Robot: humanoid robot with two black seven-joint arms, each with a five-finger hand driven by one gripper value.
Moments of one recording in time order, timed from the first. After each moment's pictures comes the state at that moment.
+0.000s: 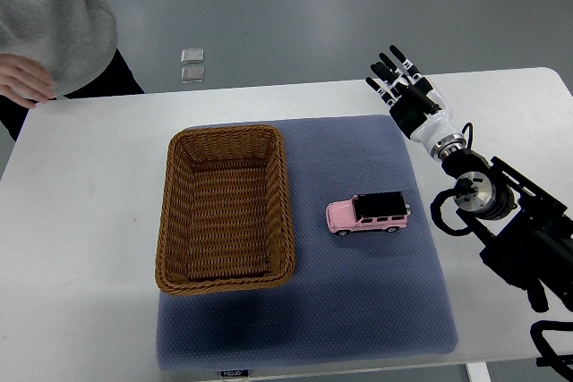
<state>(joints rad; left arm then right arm) -0.08 0.00 -0.08 -0.19 0.11 -0.13 -0.01 0.61 -0.09 0.99 0.73 -0.17 0.25 0.29</state>
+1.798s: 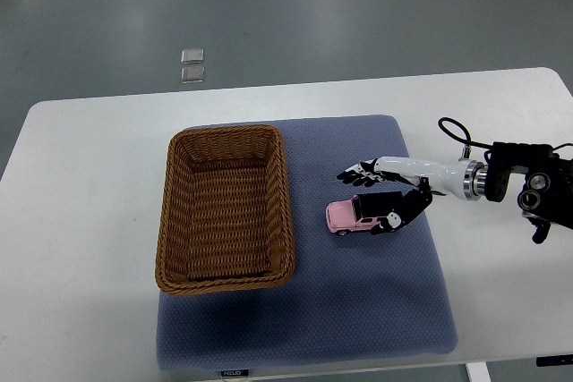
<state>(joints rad) -0.08 0.00 -0.08 -0.19 0.11 -0.12 -0.01 0.75 -0.62 0.31 1.25 -1.10 0.25 0.17</state>
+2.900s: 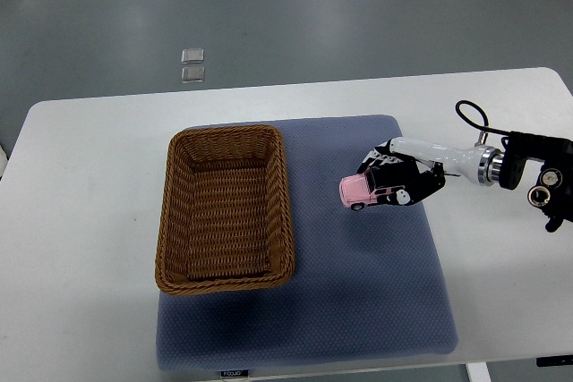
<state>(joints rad) -0.08 0.00 -0.09 -0.19 0.11 -0.11 -0.01 0.80 -0.68 0.31 1.25 -1.17 0.16 0.25</state>
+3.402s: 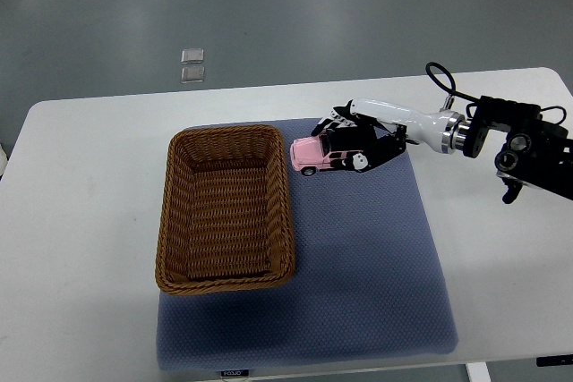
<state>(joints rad) -0.08 0.00 -0.08 -0.20 0.11 -0.12 -0.01 0.91 -0.52 0.30 1.19 -1.02 0.15 0.26</state>
